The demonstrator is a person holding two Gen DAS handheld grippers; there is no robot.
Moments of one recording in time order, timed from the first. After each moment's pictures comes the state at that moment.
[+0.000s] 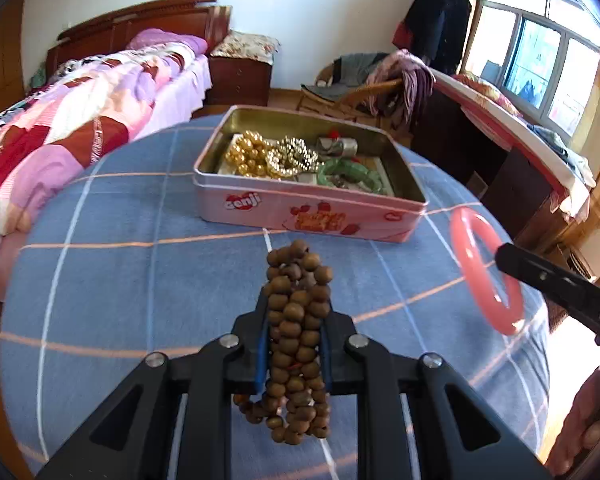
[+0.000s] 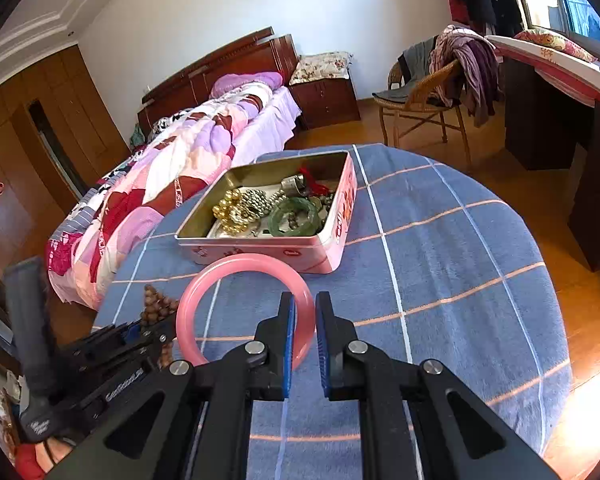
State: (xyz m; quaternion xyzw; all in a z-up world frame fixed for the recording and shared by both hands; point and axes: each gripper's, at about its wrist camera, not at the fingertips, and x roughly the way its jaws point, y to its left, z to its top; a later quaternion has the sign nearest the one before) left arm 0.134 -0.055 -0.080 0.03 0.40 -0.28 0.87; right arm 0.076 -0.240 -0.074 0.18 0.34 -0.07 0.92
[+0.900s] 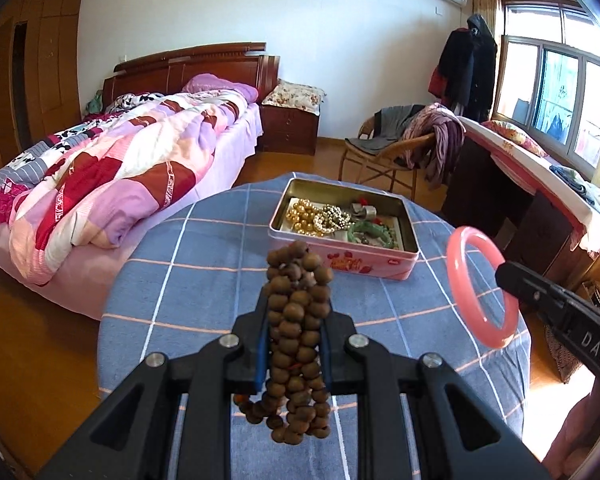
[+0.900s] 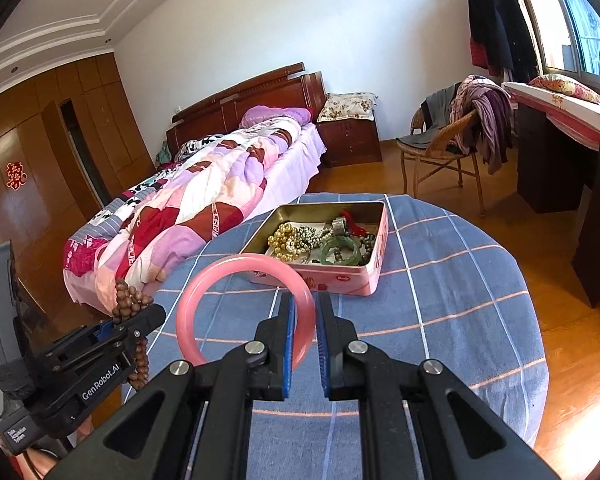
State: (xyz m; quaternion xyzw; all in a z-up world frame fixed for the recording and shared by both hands) left arm 0.096 -0.011 -0.021 0.02 0.33 -0.20 0.92; right arm 0.028 -0.194 -0.021 0.14 0.28 -0.04 0.95
